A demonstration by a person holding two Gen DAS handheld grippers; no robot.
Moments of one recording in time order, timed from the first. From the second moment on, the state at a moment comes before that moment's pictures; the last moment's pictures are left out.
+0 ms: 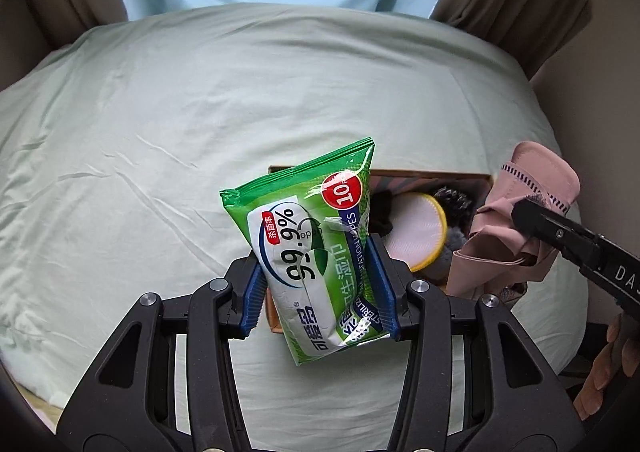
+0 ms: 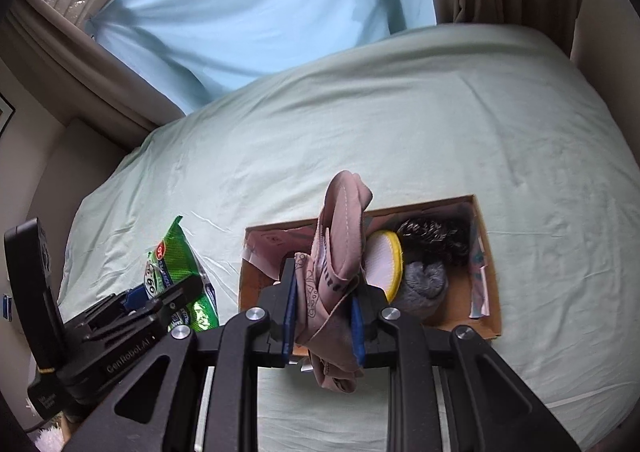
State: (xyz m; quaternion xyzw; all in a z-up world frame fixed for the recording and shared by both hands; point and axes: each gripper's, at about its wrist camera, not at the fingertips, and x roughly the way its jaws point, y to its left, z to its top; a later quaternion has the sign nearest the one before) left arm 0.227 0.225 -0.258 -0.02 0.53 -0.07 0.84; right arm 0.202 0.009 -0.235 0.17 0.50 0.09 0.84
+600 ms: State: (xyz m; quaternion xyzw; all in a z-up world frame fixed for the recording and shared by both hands) left arm 0.282 0.187 -0.356 0.03 0.59 -0.09 0.80; right arm 0.269 0.033 -0.330 0.19 0.59 0.12 0.78
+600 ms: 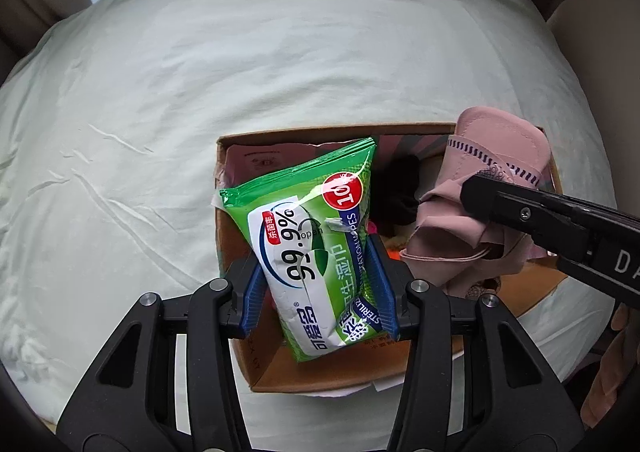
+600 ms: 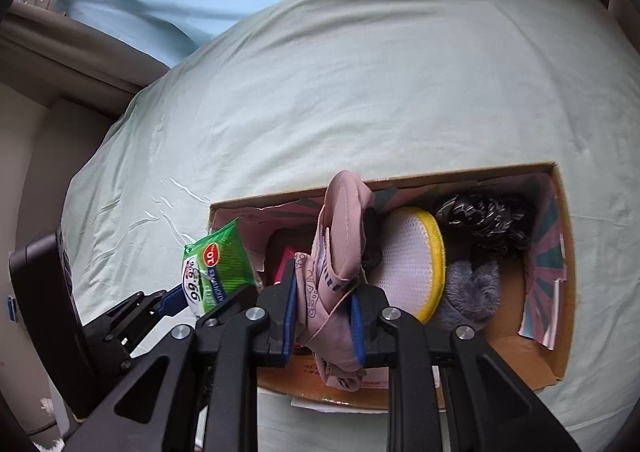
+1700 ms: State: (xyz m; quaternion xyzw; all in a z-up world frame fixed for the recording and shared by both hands) left arm 0.215 0.192 -0.235 0.02 0.53 -0.10 0.84; right arm 0.227 0.011 -0.240 0.13 0.55 0.06 0.82
